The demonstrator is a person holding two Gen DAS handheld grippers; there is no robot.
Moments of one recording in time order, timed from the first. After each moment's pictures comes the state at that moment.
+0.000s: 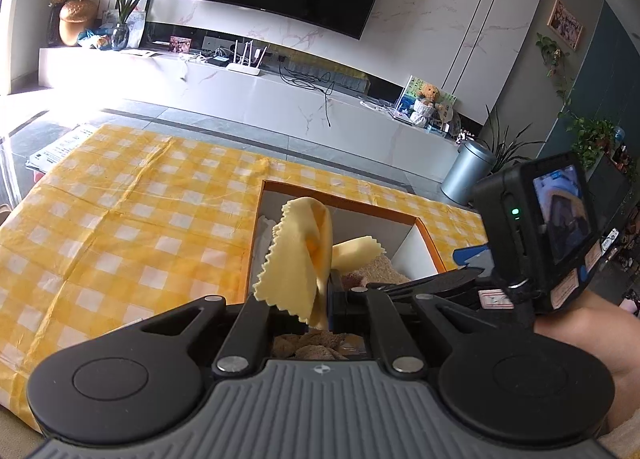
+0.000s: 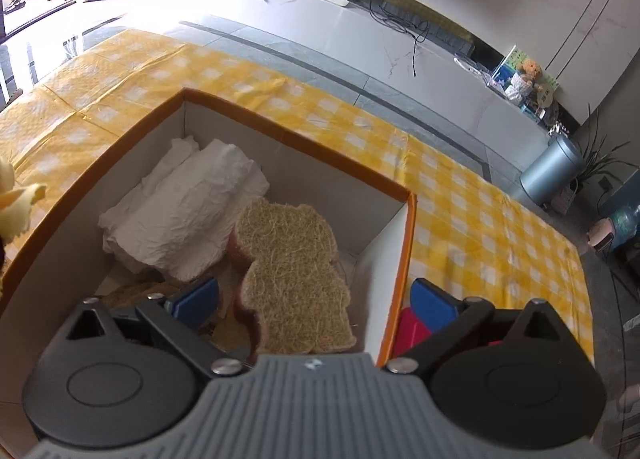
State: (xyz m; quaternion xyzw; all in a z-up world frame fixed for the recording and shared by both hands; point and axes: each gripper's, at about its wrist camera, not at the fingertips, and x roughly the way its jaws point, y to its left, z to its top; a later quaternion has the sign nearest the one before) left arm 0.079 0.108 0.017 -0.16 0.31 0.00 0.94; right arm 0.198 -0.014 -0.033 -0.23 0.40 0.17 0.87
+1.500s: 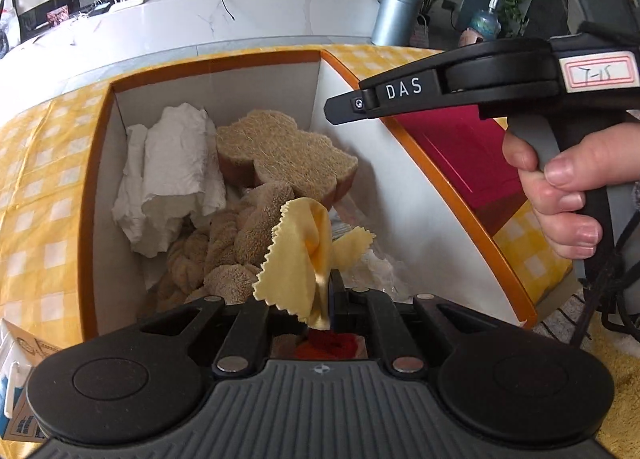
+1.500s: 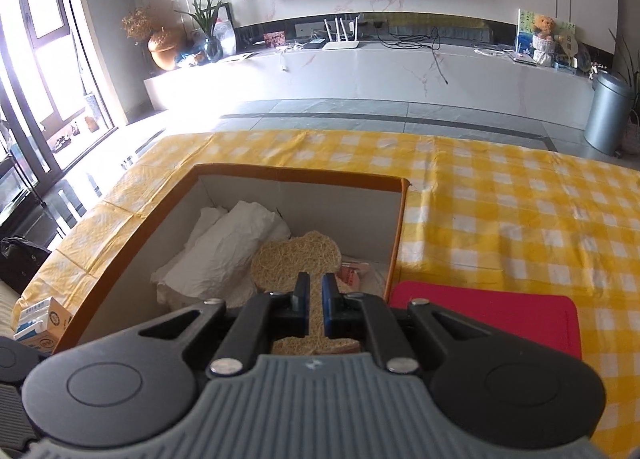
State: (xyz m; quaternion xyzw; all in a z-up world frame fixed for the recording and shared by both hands) left arm 0.127 0.027 -0.046 0.00 0.46 -0.14 0.87; right arm 0.204 -0.091 -0.039 0.00 0.38 0.26 0.88
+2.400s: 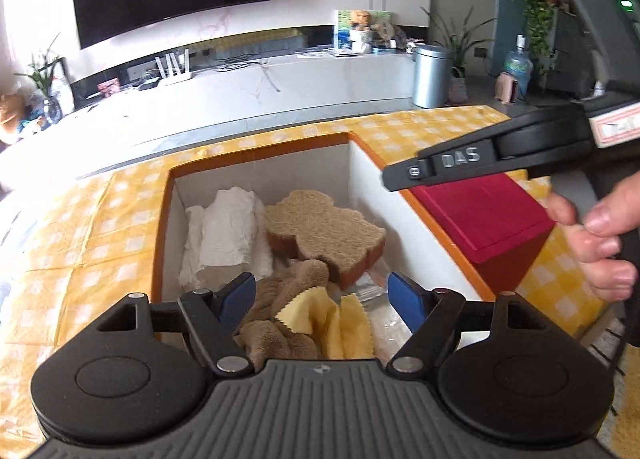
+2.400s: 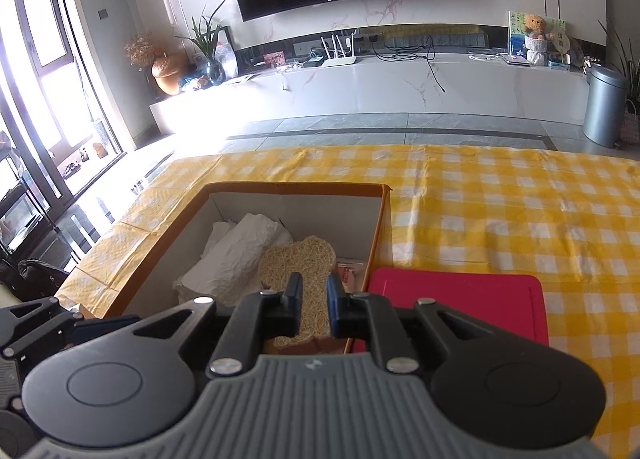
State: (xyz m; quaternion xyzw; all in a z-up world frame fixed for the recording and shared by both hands) left arm 0.110 0.015 -0.017 0.05 0.36 -0.04 0.93; right arm 0.182 -0.123 -0.026 0.04 0.36 0.26 0.89
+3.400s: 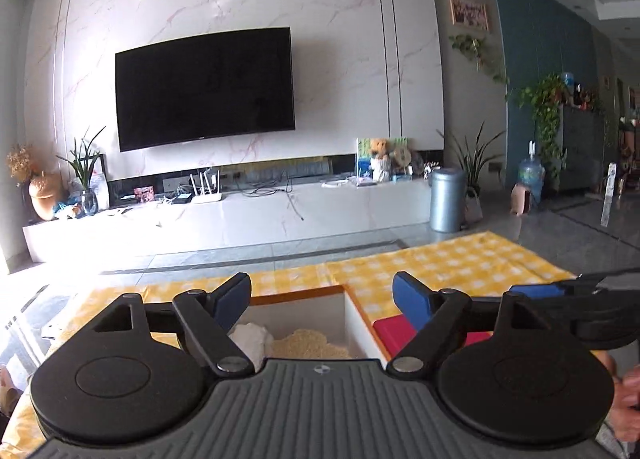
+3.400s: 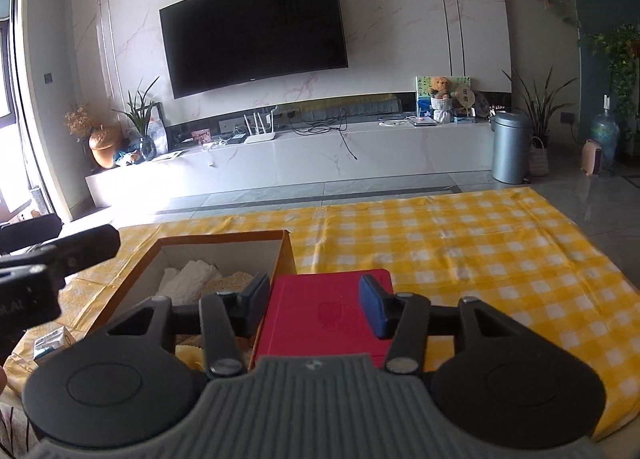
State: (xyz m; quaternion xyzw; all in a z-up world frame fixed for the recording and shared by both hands) left arm 0.040 -0.024 0.070 0.03 0.16 -0.02 0.99; right arm 0.084 -0.196 0.014 0.06 0.26 0.13 0.95
